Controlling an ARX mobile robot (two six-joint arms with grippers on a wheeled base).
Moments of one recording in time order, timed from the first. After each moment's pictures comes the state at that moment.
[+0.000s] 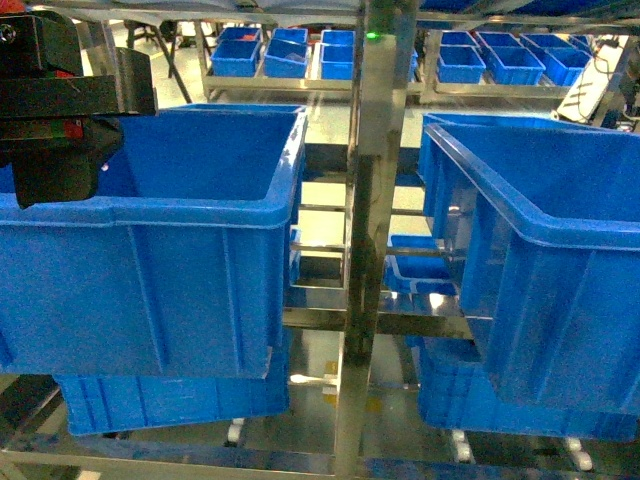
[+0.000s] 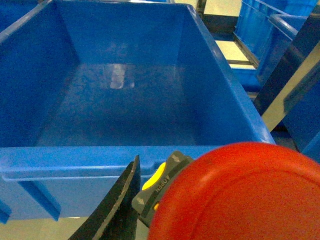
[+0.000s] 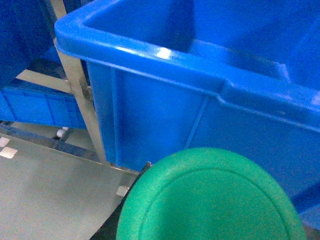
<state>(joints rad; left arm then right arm) -0.45 1.16 0.64 0.09 -0.37 -0.24 0.04 1.10 0.29 0.37 -0.10 -0.16</state>
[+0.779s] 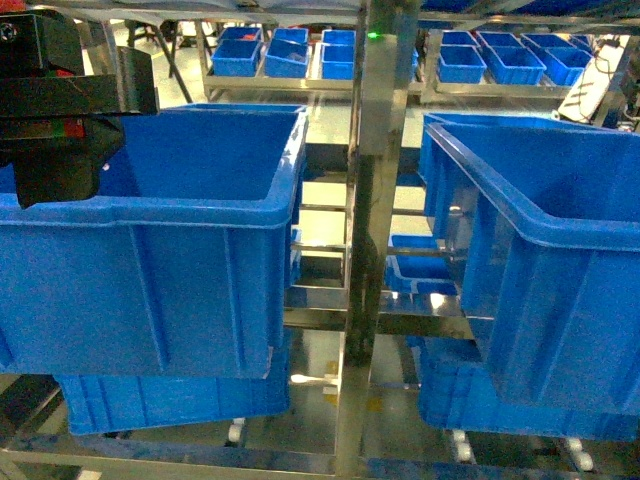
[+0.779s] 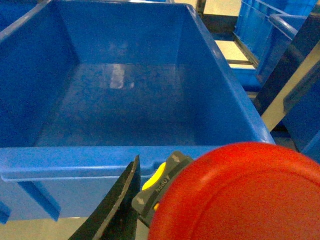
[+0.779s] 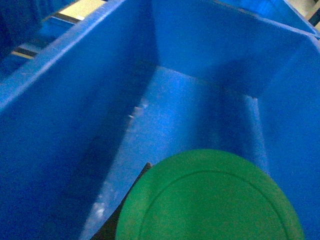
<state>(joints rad) -0.45 1.16 0.64 0.09 -0.37 -0.24 -0.05 1.62 0.90 0.25 -0.10 -0.25</state>
